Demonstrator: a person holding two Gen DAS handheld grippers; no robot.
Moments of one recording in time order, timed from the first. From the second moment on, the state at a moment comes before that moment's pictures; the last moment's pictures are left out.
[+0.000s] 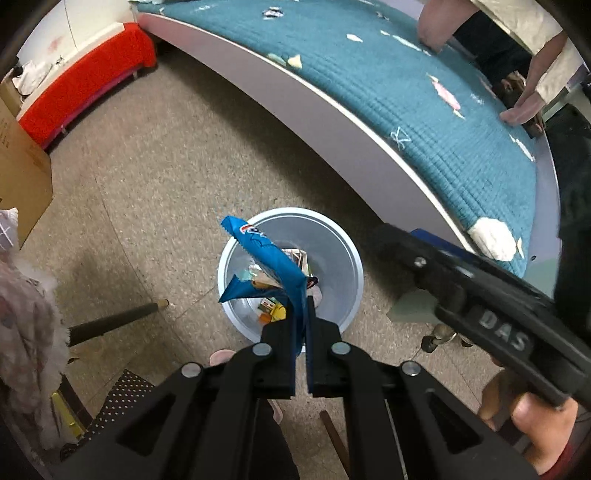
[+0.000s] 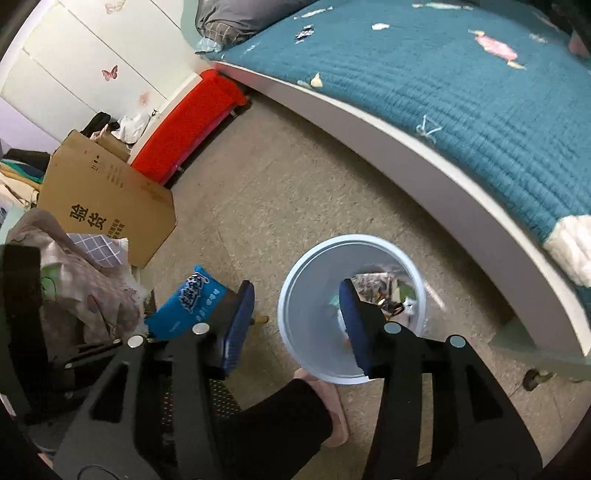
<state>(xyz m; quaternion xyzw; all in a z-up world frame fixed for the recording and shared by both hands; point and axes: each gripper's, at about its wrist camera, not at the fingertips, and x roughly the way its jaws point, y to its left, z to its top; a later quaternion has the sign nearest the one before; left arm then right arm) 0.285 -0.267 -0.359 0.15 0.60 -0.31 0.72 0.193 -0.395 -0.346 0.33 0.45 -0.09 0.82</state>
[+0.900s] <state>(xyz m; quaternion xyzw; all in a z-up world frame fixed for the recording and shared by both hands) 0.279 -0.276 -0.339 0.14 0.59 -0.29 0.74 0.140 -0.408 -0.308 0.37 0.38 -0.13 0.84</state>
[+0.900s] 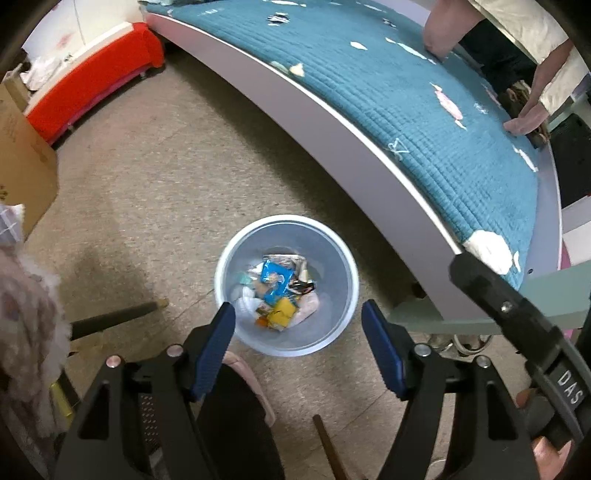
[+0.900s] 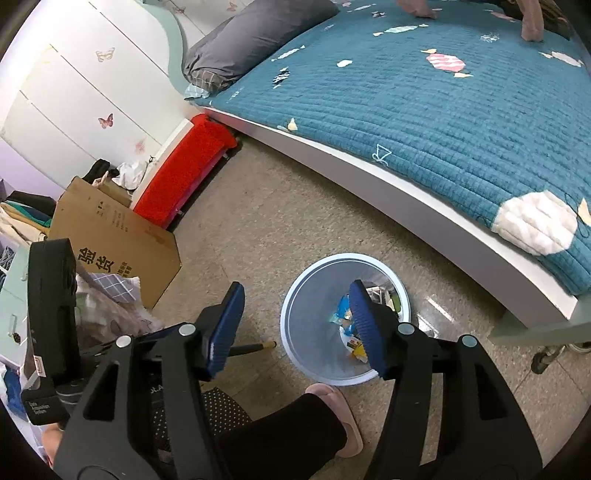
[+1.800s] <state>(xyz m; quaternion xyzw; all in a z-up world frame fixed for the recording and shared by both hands) 0.203 -0.033 -0.064 0.09 0.33 -0.15 0.93 0.133 -0.216 -0.075 0.24 0.25 0.08 0.93</state>
